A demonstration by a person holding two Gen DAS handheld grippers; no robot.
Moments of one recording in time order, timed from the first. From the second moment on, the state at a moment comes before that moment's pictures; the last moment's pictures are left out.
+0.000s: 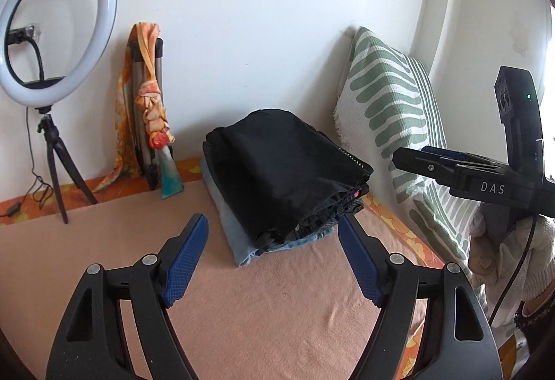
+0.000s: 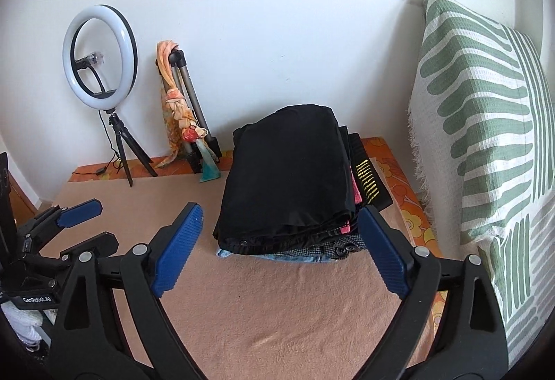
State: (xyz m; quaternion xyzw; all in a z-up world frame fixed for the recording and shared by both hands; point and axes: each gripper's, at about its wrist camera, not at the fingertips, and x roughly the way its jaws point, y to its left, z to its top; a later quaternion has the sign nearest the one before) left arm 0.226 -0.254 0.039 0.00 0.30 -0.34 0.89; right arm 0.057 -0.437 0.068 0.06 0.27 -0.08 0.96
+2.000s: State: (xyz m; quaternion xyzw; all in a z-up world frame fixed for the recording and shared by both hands) left arm 0.159 -0.169 -0.006 0.03 0.25 -0.29 0.92; right arm 0.001 -0.347 -0.025 0.05 0.21 -0.12 0.97
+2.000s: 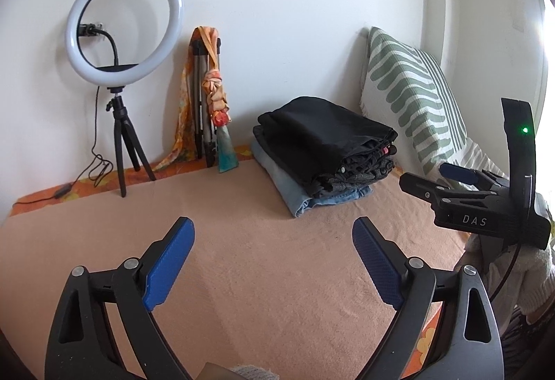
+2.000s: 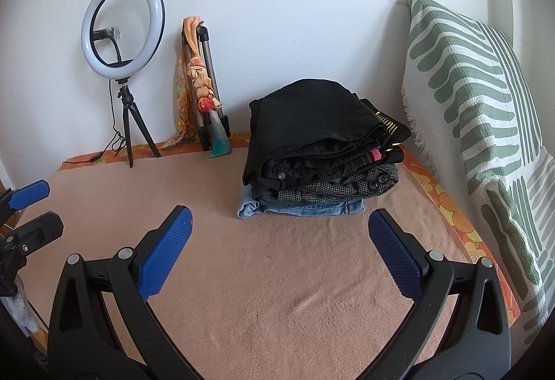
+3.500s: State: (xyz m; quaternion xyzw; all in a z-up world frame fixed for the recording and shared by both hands) left arm 0.159 -0.177 -0.017 0.05 0.28 -0.29 0.91; right arm 0.003 -0.340 -0.031 0.05 0.22 -0.12 0.97
